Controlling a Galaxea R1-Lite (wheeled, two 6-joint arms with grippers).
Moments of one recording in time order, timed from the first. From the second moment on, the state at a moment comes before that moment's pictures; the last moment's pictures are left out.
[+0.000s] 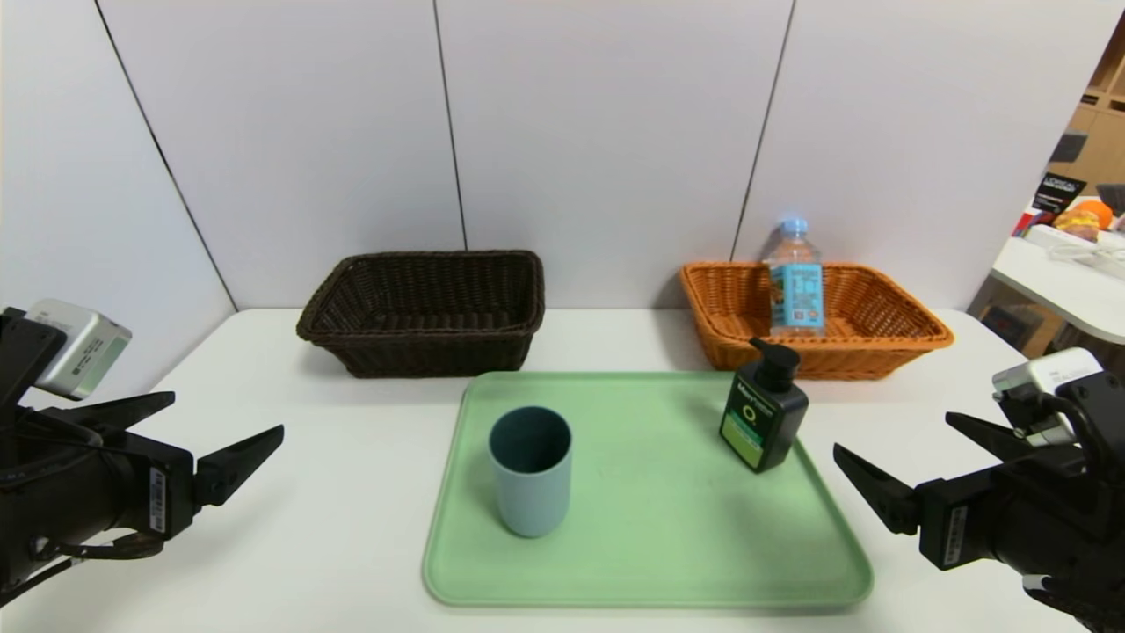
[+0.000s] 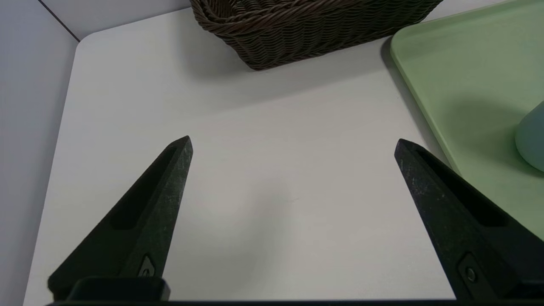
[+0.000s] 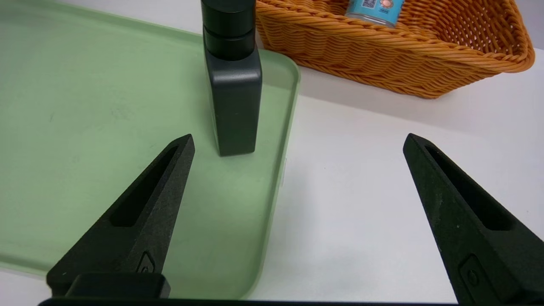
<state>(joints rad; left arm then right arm) -0.19 1.08 -0.46 -0.32 0.04 0.11 0.57 1.23 -0.28 -0.64 -0.42 -0.01</state>
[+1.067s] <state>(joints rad) -0.19 1.08 -0.46 -0.33 0.04 0.11 0.56 1.58 -0.30 -1.03 -0.38 0.07</state>
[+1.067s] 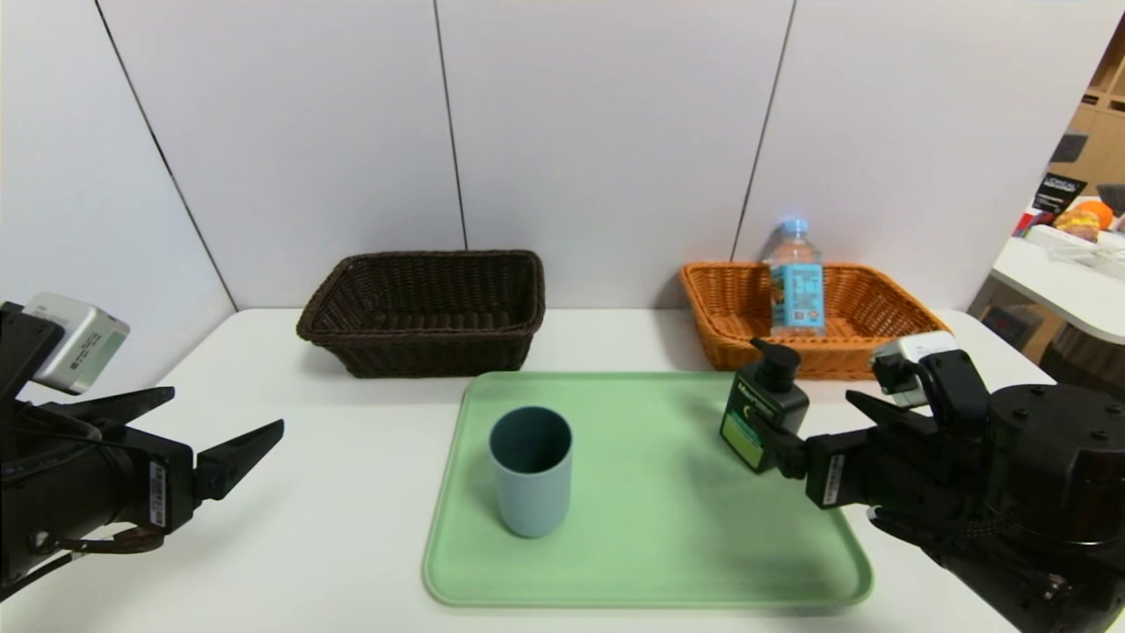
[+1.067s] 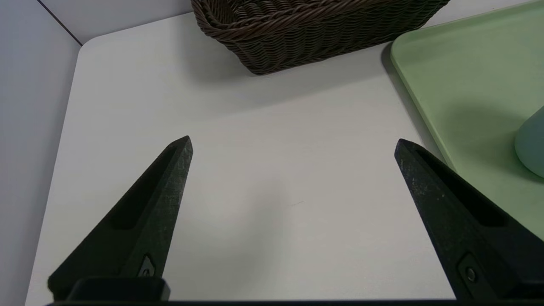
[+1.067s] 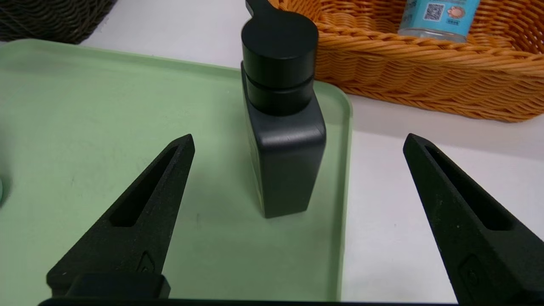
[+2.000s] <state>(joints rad) -0.19 1.09 -0.46 -0.32 0.04 0.11 0.54 1.71 -0.35 -1.06 -0.39 0.11</state>
